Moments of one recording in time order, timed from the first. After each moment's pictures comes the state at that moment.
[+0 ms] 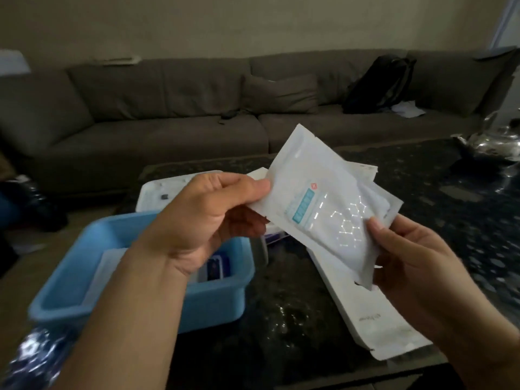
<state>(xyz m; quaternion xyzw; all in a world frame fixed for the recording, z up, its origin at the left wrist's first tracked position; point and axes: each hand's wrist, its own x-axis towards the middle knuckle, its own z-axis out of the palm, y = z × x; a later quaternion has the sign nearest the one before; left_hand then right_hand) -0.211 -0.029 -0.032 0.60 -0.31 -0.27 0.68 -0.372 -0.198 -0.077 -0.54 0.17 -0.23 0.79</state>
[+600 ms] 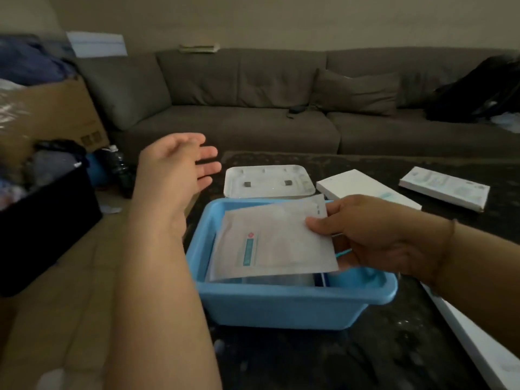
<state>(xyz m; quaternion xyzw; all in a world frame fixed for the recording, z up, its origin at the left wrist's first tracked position) -0.109 0.103 -0.031 0.70 -0.03 0.08 0.71 -0.207 -0.088 -0.036 -0.74 0.24 0.13 0.61</state>
